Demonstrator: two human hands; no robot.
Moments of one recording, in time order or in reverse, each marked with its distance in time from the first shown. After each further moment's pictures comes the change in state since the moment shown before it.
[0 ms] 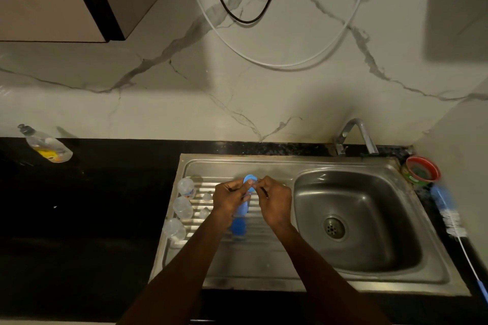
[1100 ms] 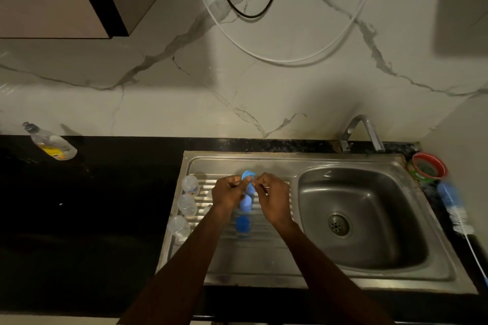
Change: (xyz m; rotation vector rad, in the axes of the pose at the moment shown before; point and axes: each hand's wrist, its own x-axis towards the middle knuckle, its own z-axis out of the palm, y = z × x) left_hand 0.004 0.004 -0.017 0.170 -0.014 0.115; right_hand 0.005 0.001 0.012 0.117 -0.068 -0.044
